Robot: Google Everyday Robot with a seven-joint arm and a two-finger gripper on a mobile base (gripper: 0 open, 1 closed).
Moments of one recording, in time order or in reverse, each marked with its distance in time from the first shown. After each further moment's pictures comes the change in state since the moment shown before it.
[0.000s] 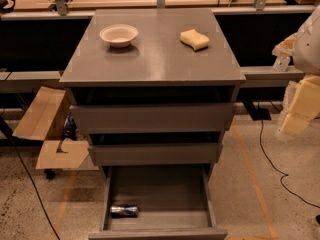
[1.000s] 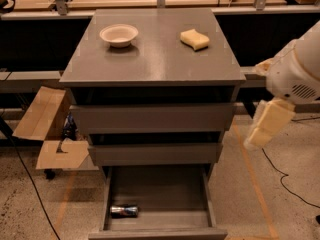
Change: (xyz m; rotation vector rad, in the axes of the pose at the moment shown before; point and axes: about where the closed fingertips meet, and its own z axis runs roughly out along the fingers) arm -0.013 -0.001 0.060 0.009 -0.115 0.045
